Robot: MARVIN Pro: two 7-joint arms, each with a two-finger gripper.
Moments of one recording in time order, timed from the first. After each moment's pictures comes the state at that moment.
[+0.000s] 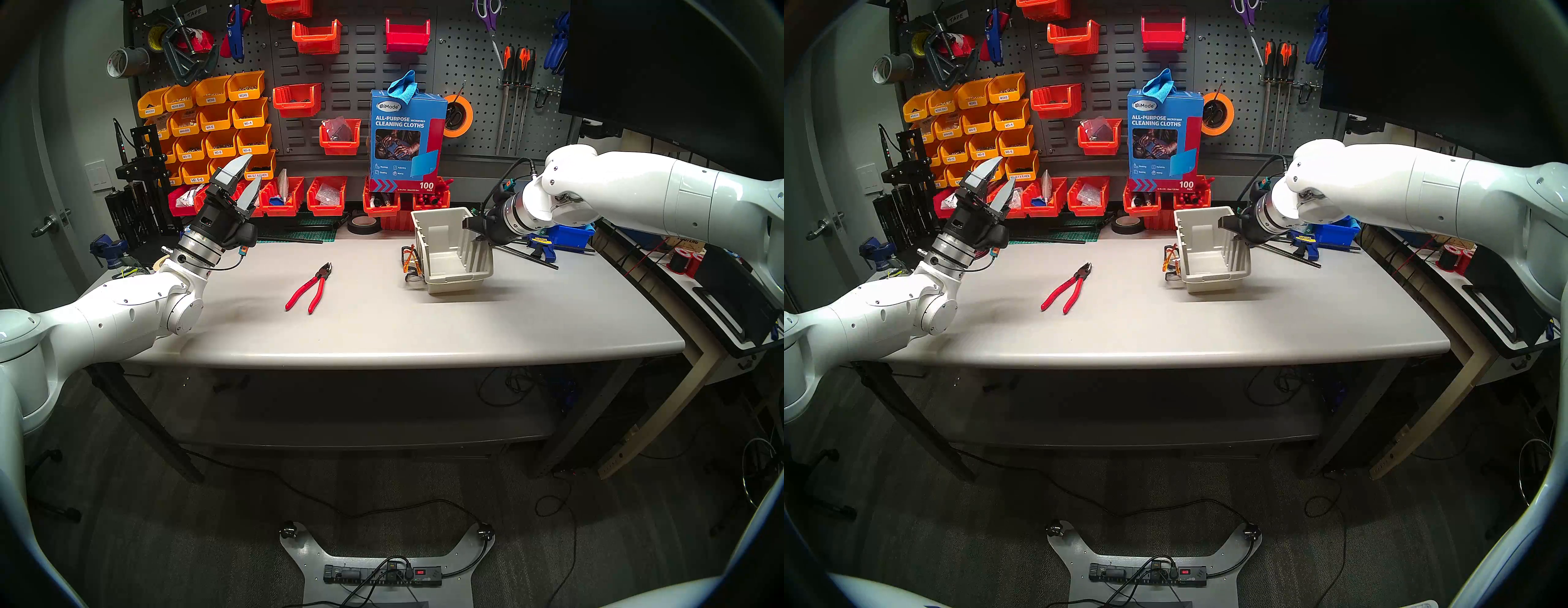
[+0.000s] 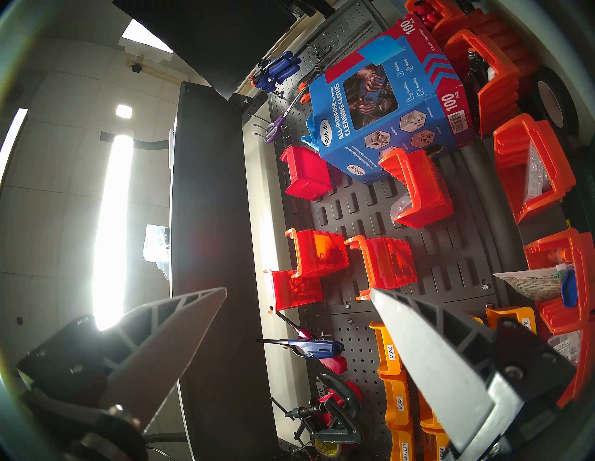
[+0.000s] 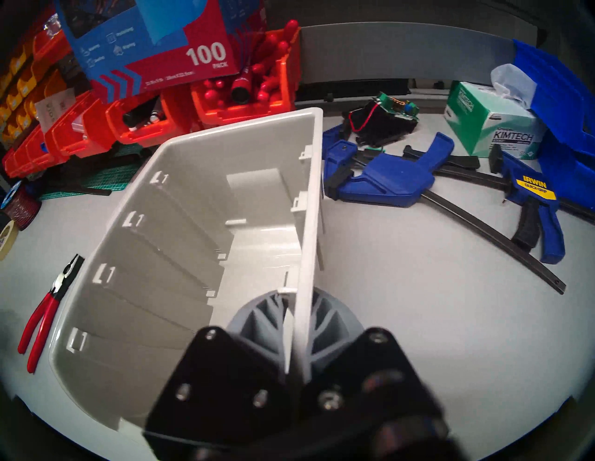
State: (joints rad) left arm 0.30 -0.70 0.17 -0.93 0.39 0.05 1.20; right arm 0.37 -0.90 -0.61 -1.28 2.30 0.39 -0.27
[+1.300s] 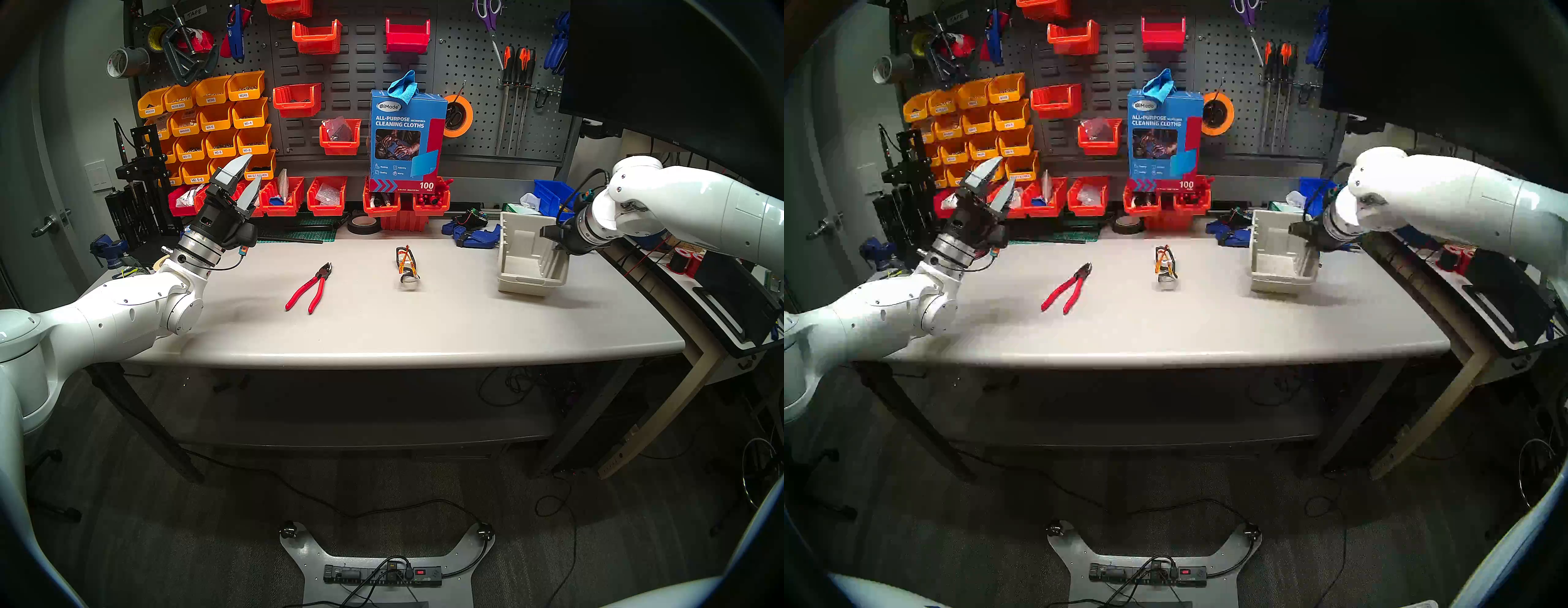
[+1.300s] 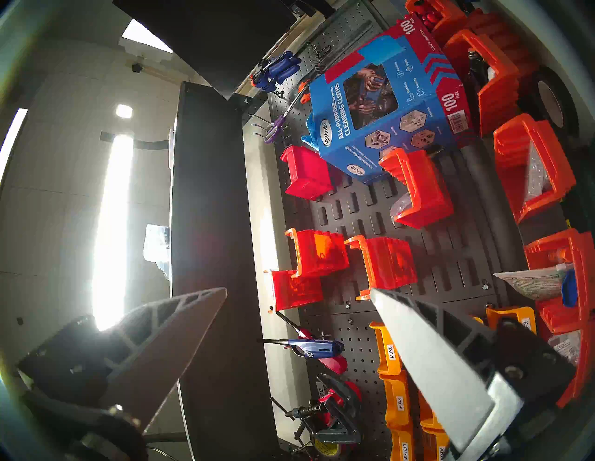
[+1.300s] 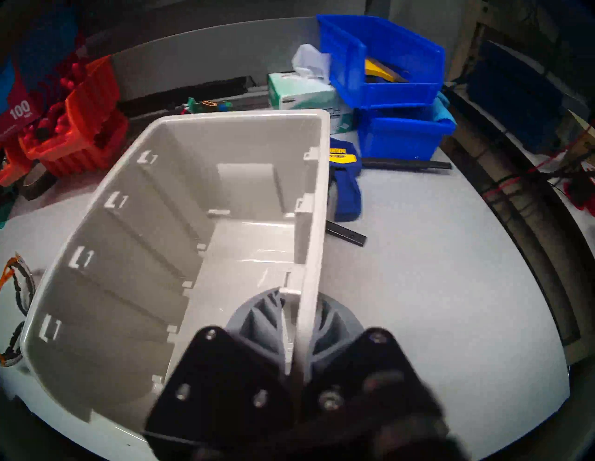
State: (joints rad) left arm 0.30 -0.70 0.17 -0.93 0.39 0.05 1.20; right arm 0.50 -0.65 -0.74 -1.35 2.30 0.41 -0.51
